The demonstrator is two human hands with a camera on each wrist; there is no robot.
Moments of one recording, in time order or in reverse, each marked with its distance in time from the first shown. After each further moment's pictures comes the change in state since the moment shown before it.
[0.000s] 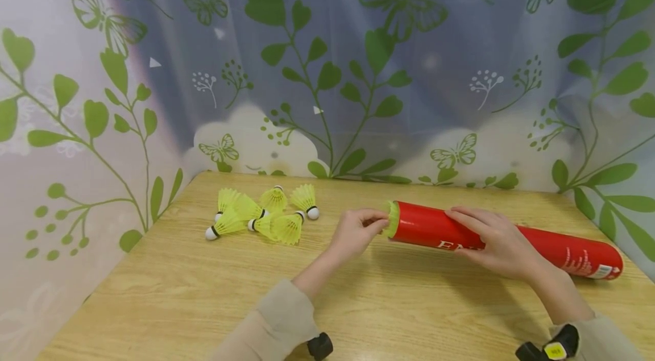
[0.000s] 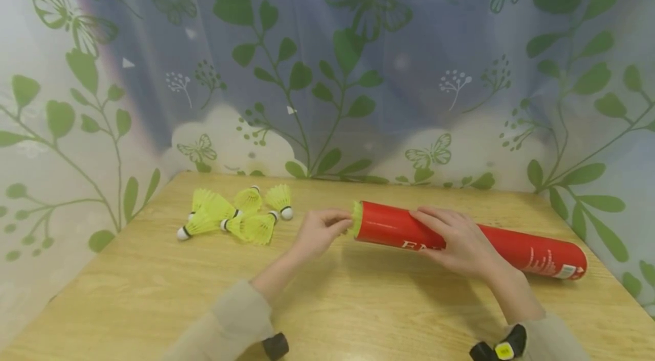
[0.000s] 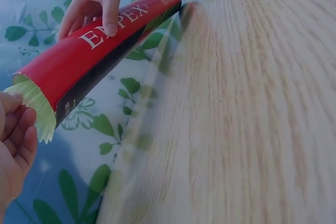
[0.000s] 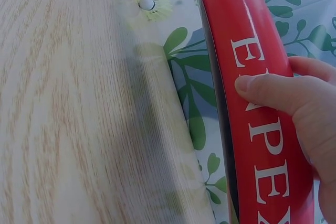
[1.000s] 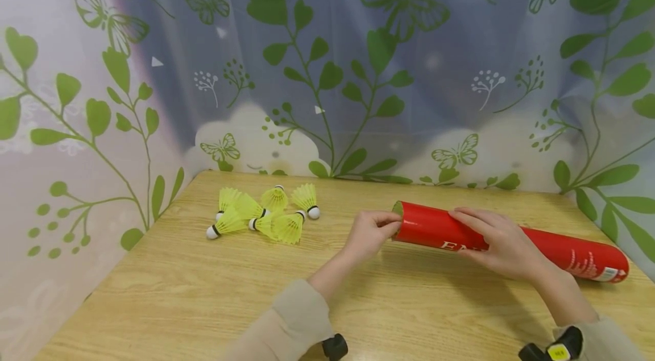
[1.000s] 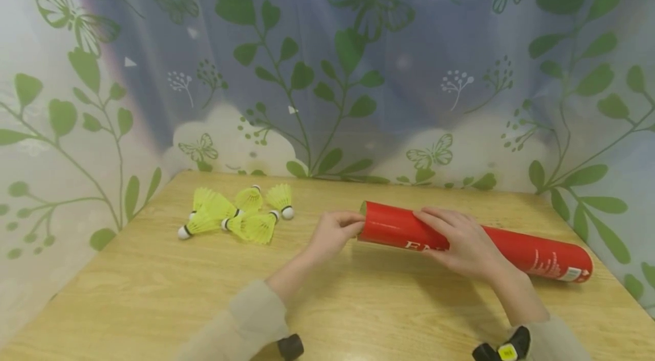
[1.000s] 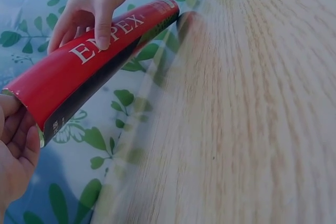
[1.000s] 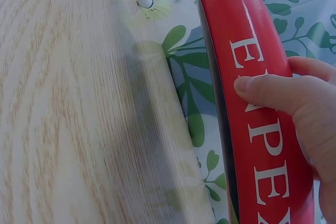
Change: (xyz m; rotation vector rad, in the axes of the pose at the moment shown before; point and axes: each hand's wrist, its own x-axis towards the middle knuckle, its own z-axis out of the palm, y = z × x) left_hand 0.006 0.001 0.023 -0.099 -0.006 -0.092; right_hand -0.002 0.002 -0.001 -0.005 -0.005 0.014
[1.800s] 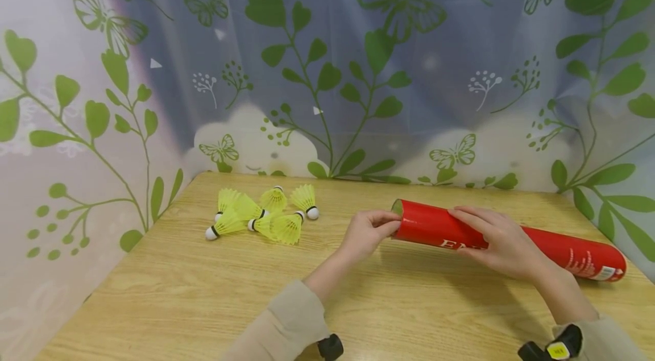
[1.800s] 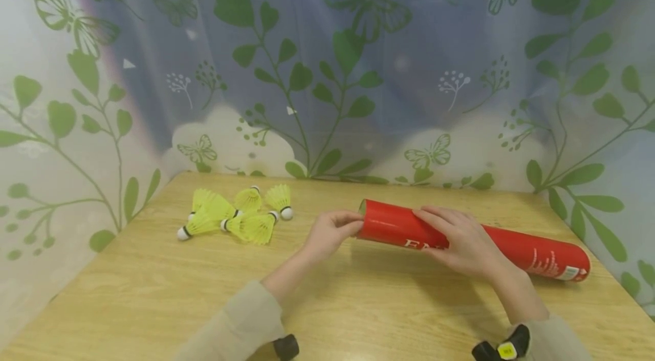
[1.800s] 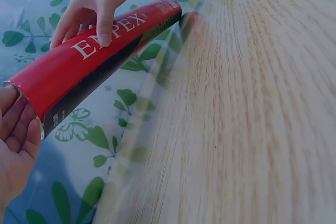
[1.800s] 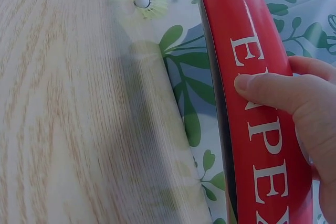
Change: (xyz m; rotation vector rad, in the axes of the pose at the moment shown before) left_hand -0.003 0.002 -0.004 -0.090 -0.017 -0.043; right_hand 0.000 -0.002 -0.004 -0.007 0.007 0.015
